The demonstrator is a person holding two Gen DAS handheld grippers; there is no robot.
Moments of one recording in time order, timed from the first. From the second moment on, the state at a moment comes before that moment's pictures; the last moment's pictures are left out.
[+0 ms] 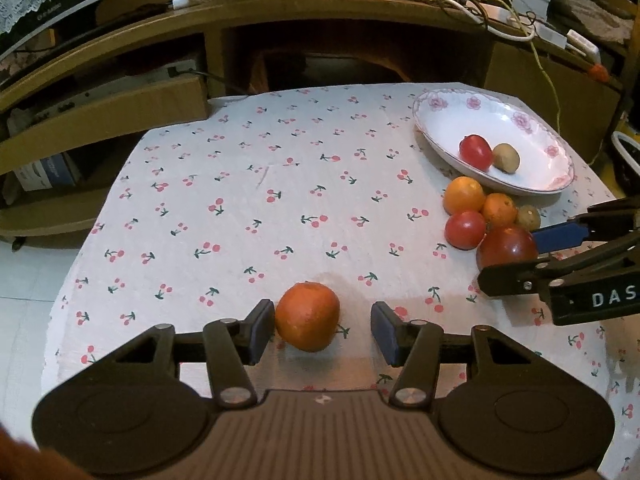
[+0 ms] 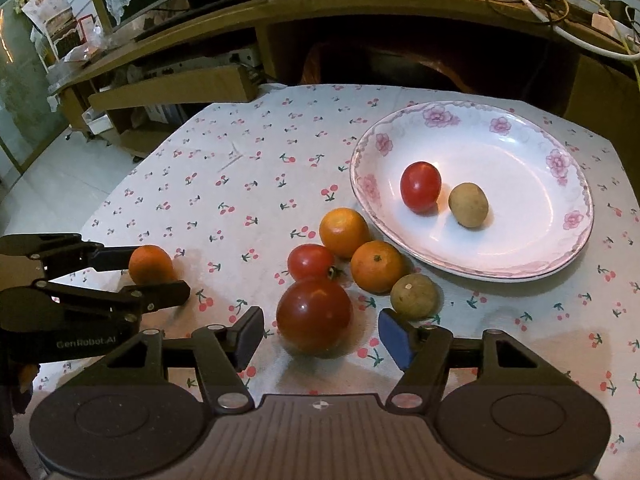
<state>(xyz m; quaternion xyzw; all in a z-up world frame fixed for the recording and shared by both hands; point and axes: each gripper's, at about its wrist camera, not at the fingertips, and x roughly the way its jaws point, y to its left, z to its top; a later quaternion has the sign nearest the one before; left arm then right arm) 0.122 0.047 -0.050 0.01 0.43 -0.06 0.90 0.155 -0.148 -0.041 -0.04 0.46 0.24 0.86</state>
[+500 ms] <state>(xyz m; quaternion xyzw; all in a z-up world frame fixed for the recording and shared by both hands) 0.119 0.043 -0.044 0.01 0.42 -0.09 0.90 0.152 -0.146 -0.039 -0.05 0.46 0.24 0.85</state>
